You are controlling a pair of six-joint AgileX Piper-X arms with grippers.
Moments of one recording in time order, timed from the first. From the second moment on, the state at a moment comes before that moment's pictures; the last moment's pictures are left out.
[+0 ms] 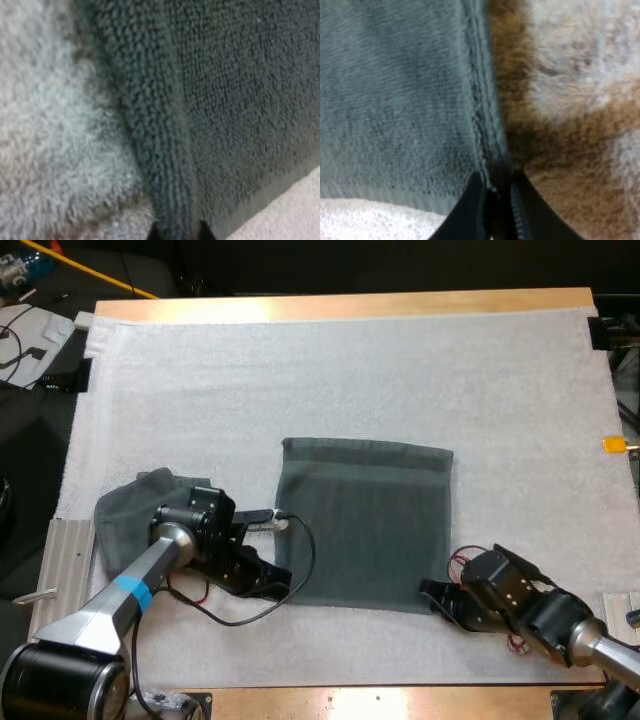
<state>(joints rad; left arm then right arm) -0.20 1.51 -0.64 0.83 0.62 -1.74 0.76 1.11 -0.34 0.36 -0.14 -0.72</state>
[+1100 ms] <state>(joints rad) -0.41 1.20 -0.63 1.08 0.66 -1.71 0.87 0.94 -0.59 0.84 -0.13 -0.92</state>
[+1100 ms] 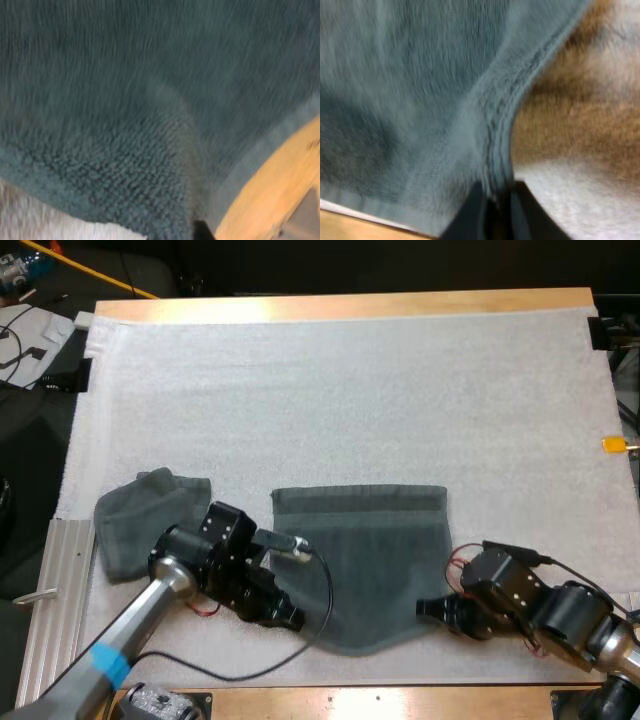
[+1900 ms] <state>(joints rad) -0.13 1.51 -0.67 0.64 0.97 -2.02 0.51 1.25 -0.59 0.36 -0.26 -0.73</state>
